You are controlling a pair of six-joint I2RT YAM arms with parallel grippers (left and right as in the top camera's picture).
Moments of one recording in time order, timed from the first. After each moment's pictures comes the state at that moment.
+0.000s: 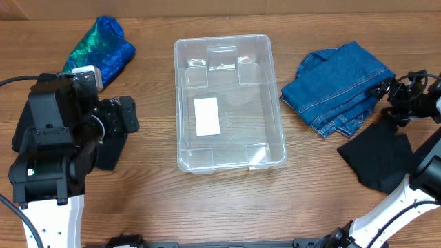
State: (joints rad) left arm 0.08 1.09 1.34 -1.02 0.07 -0.12; right arm -0.63 2.16 1.58 -0.83 -0.64 0.02
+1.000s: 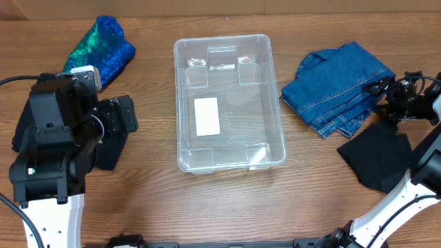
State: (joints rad) left arm 0.08 1.10 1.34 -1.02 0.06 -0.12; right arm -0.63 2.23 1.59 -0.78 -0.77 0.05
